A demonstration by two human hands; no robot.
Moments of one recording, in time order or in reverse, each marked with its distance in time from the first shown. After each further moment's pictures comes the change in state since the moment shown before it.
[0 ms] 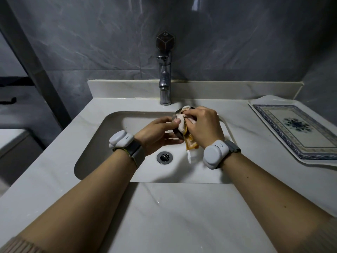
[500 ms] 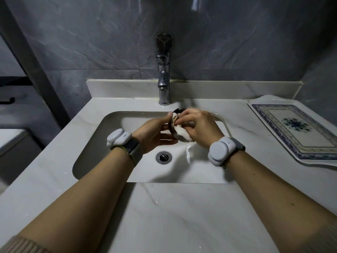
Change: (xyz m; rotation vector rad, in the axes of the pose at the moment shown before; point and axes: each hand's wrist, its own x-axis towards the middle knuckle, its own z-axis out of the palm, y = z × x) left_hand 0.008 0.001 -0.008 0.066 0.048 -0.056; right_hand 0.001 0.006 -0.006 0.137 -0.255 -0.152
